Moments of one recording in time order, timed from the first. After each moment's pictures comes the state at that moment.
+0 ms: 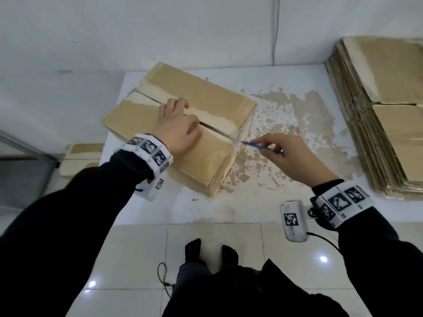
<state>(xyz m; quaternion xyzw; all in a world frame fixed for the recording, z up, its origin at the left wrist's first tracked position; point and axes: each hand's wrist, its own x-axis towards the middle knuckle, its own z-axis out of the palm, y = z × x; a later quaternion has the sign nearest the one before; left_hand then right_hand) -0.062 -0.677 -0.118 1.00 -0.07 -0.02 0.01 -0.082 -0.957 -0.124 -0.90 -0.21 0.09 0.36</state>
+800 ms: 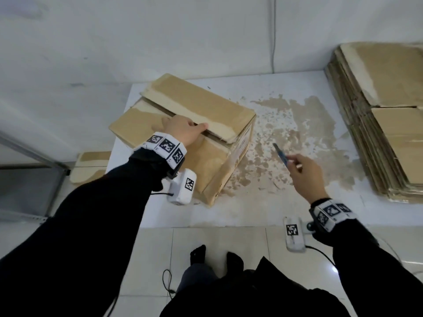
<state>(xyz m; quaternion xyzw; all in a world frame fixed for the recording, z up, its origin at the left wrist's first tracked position) -0.059 -0.710 -0.098 0.96 0.19 -0.10 0.19 -0.083 -1.001 -0.207 -0.93 0.02 0.03 0.36</state>
